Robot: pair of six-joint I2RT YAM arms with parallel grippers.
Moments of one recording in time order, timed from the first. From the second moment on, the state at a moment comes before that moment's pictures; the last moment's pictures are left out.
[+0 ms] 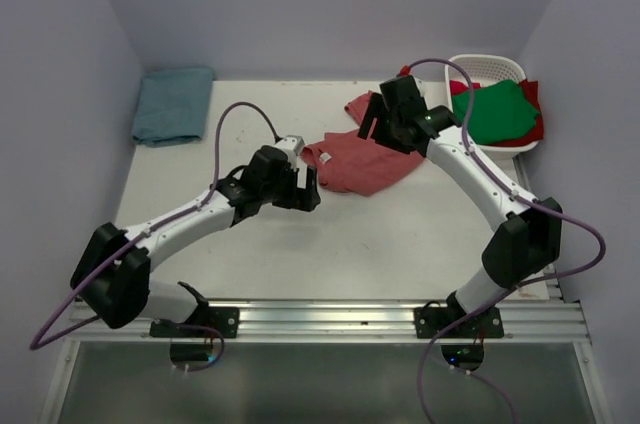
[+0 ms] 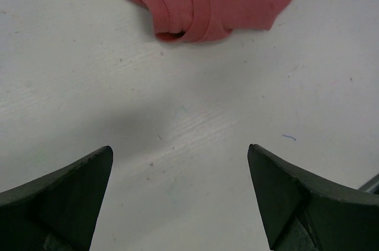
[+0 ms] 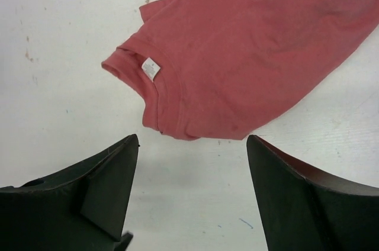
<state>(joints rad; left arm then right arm) -0.65 1.31 0.86 -0.27 0.05 -0.43 0.47 1.63 1.54 -0.74 0.22 0.72</state>
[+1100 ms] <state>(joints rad) -0.65 1.94 1.20 0.03 -0.06 -0.62 0.52 1.31 1.24 -0.71 0.17 0.56</state>
